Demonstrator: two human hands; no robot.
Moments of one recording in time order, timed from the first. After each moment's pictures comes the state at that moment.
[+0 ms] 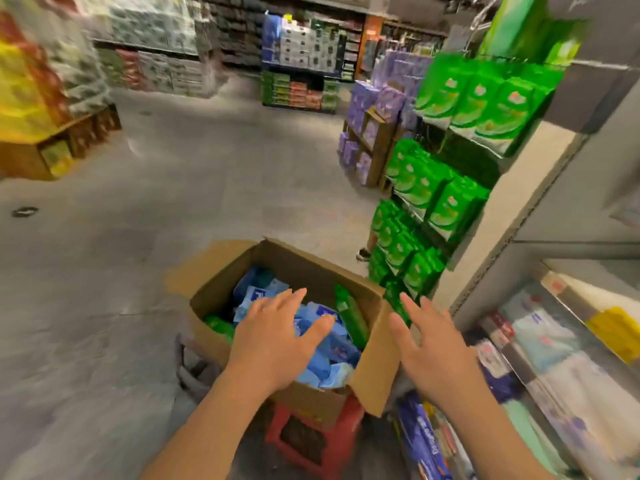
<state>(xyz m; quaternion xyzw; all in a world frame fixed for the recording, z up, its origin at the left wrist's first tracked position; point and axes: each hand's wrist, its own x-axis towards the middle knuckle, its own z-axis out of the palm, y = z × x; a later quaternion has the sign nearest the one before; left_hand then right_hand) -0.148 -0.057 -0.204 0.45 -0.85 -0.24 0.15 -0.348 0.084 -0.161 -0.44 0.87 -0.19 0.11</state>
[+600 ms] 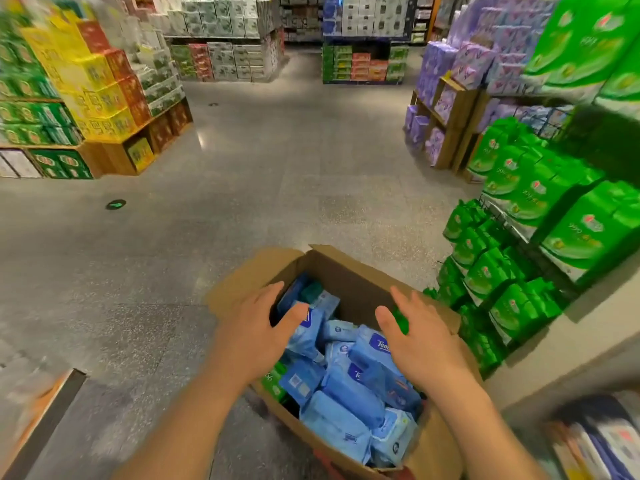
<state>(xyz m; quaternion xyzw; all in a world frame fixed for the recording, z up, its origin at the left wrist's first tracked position) -0.148 -0.218 -0.225 0.56 -0.78 -0.25 0.15 -0.392 -0.122 -0.217 -0.48 0.82 -0.21 0.26</state>
